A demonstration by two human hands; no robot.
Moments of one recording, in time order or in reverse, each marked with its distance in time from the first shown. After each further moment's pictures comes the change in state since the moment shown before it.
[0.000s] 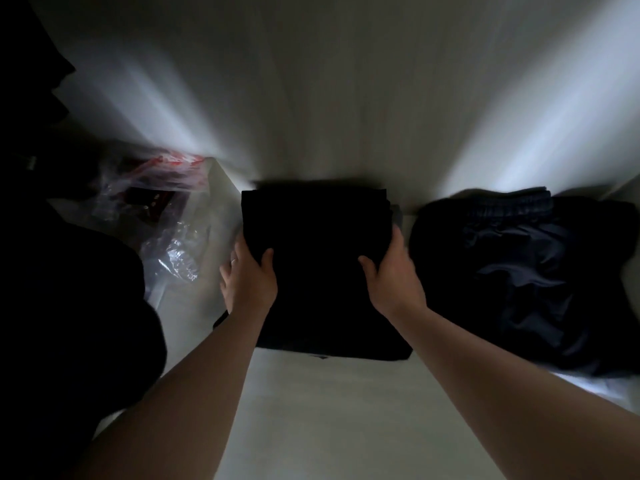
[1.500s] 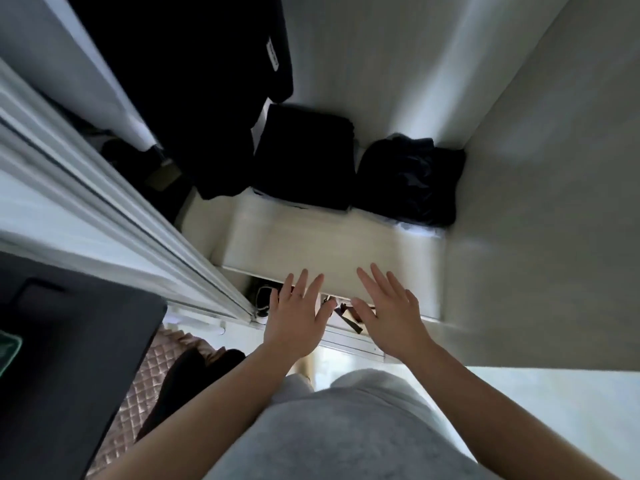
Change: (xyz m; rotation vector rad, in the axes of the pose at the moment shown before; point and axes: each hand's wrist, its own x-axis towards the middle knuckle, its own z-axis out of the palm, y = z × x) left_hand -0.462 -0.061 -0.114 0.185 -0.443 0.386; right_hand -0.433 0.064 -0.123 -0.512 -0.249 -0.234
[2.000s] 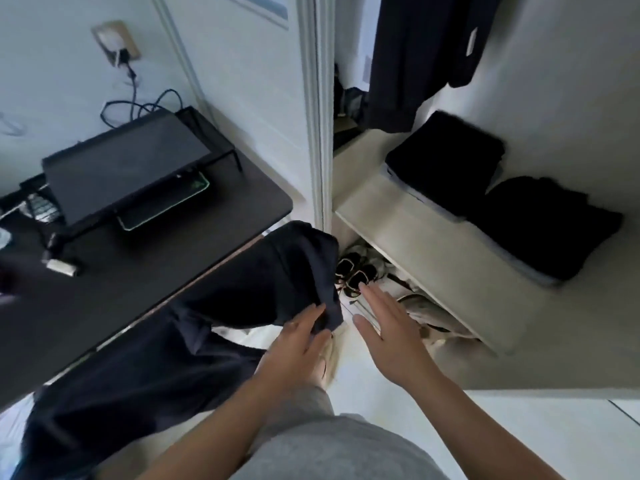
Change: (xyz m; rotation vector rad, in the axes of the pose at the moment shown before) left_hand -0.252 0.008 0.073 -0.601 0.340 -0.402; right_hand -0.132 -0.040 0.039 0.169 -0.232 -0.558
